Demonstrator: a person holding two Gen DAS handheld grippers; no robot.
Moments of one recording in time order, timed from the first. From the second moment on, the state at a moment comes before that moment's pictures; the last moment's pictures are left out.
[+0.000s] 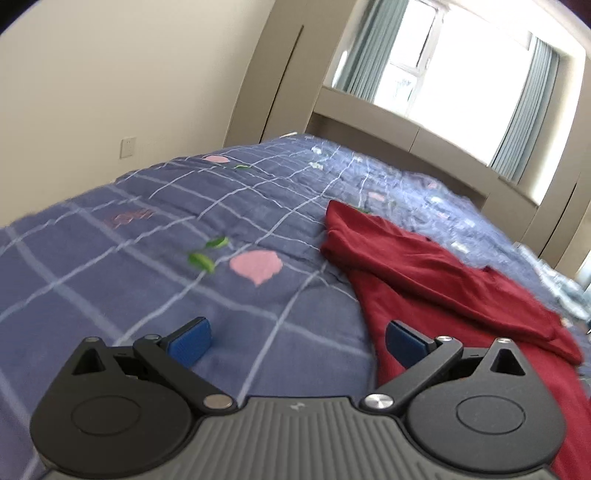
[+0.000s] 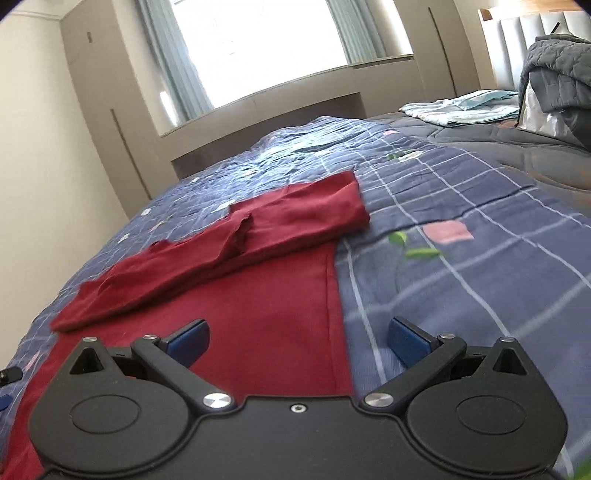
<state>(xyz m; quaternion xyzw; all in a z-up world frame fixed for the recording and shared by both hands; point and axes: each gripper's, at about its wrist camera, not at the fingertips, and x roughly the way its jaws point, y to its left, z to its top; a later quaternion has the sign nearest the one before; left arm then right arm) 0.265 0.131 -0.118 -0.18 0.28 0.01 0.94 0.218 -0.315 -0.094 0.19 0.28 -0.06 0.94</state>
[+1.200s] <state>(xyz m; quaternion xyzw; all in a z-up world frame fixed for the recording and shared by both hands) 0.129 0.072 -0.085 0.02 0.37 -0.09 0.92 0.067 -0.251 -0.069 -0.09 0.33 0.08 0.94</state>
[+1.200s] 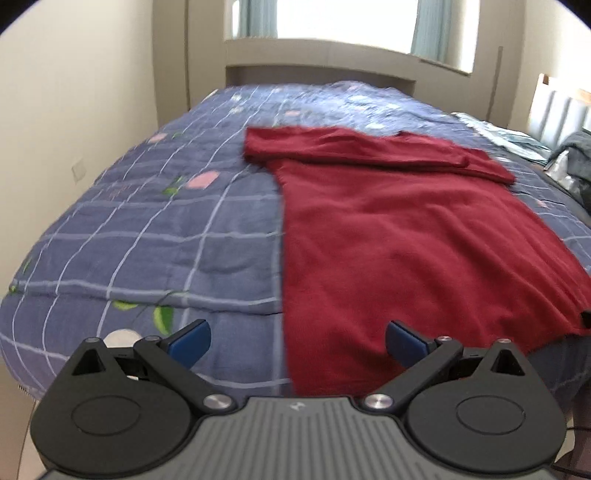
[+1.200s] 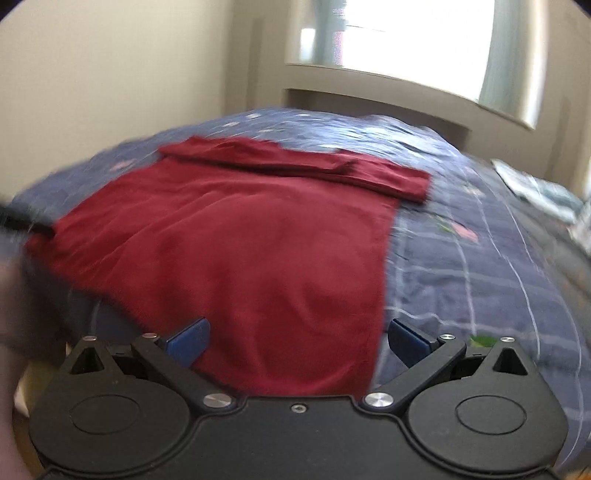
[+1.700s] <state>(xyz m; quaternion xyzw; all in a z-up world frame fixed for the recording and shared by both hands) 0.117 0.009 -0.074 0.07 0.33 -0.16 0.93 0.045 -0.179 -0.093 -0.32 0.22 0.11 0.92</state>
